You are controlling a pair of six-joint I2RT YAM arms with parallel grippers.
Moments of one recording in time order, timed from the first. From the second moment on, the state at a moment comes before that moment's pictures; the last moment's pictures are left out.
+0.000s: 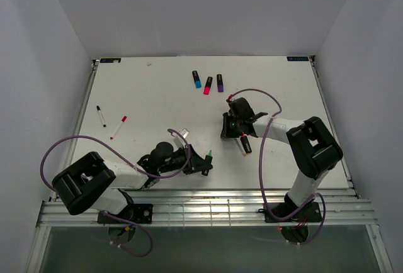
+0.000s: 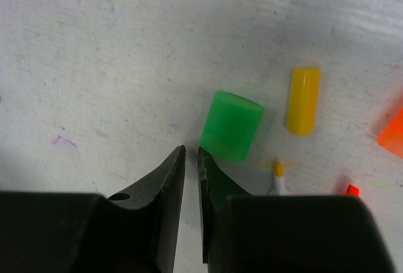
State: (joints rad) left arm -0.84 1.38 0.24 0.83 0.38 -1.15; right arm 0.58 1.73 0.93 -0.12 -0.13 0.46
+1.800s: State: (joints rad) left arm -0.84 1.73 0.31 1.36 0.46 -1.29; right arm 0.59 1.19 0.42 0.35 -0.63 0.83
